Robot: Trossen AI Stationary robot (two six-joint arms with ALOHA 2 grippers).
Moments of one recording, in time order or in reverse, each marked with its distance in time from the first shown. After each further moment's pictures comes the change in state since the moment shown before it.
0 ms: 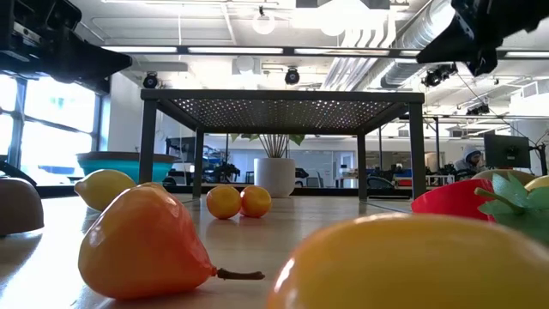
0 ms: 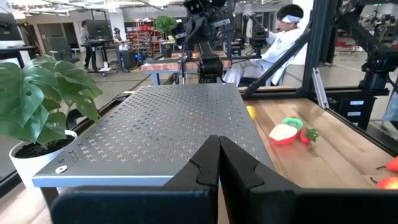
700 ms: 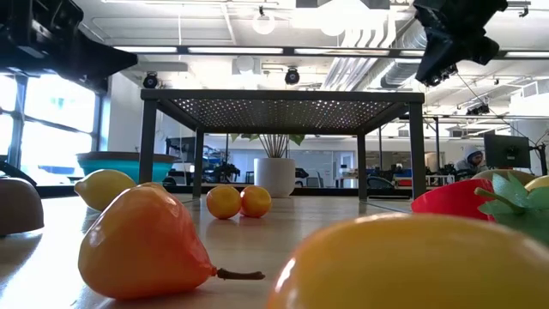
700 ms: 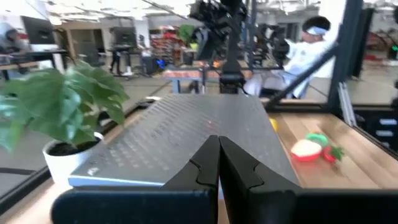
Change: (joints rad) left arm 0.000 0.000 0.000 0.054 -0.108 -0.014; right arm -0.300 0.340 0.376 -0.509 -0.231 0.239
